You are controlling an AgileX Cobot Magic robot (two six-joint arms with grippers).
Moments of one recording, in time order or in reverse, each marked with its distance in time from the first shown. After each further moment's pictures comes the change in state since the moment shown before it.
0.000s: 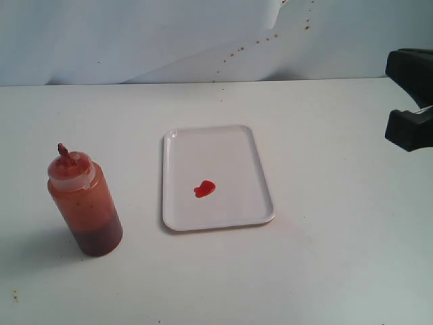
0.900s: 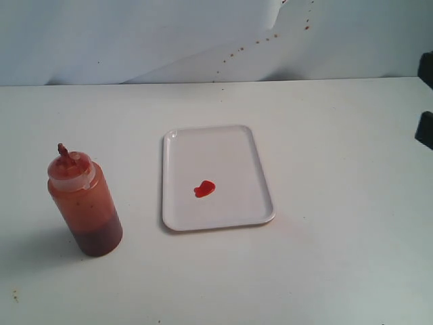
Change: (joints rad) left arm 0.000 0.000 0.000 0.000 0.000 0.002; right arm -0.101 -0.061 0.051 0.000 -0.010 -0.004
